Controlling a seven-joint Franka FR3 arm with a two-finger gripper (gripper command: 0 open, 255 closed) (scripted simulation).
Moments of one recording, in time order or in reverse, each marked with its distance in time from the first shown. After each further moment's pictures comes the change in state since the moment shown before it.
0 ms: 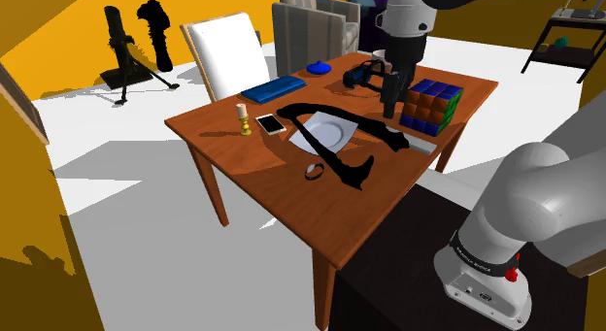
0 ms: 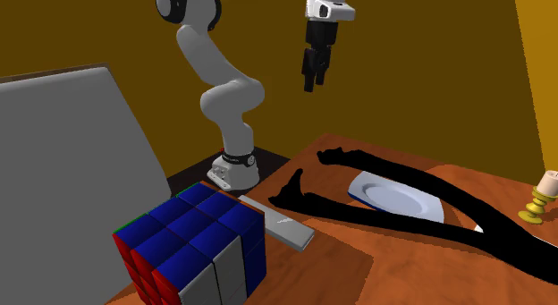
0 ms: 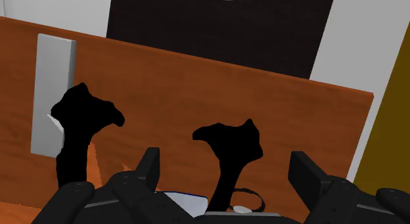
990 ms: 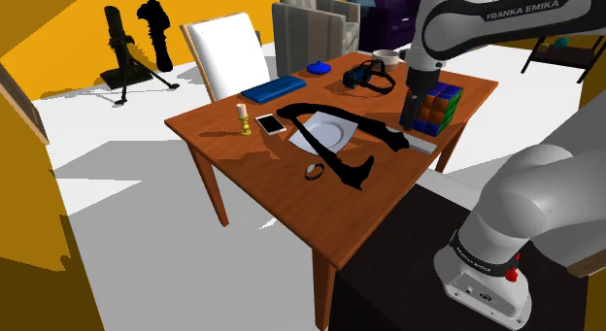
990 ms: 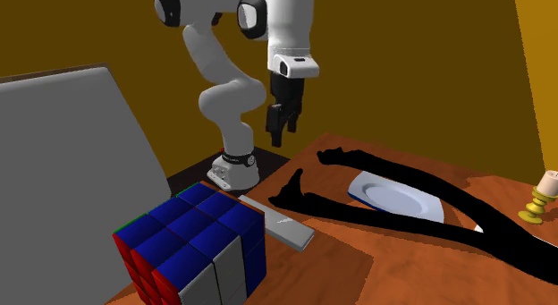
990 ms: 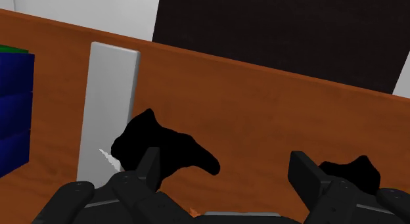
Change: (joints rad) arm -0.119 0.028 -0.283 -0.226 -0.193 0.285 -0.278
